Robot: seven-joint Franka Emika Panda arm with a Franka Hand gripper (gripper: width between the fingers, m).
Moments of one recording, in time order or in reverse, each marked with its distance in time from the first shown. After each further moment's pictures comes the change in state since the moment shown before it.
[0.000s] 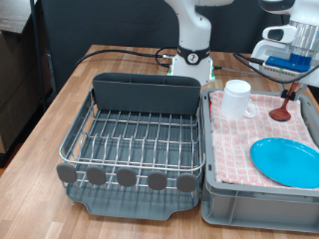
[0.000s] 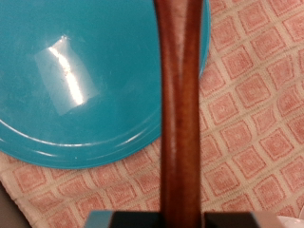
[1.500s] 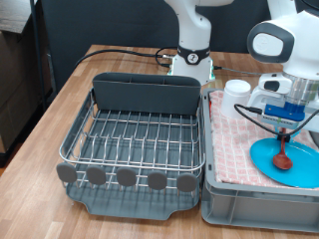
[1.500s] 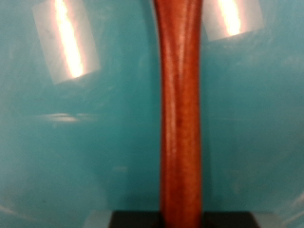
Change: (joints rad) arm 0.021 0.340 -0.053 0.072 -0.310 0.231 0.053
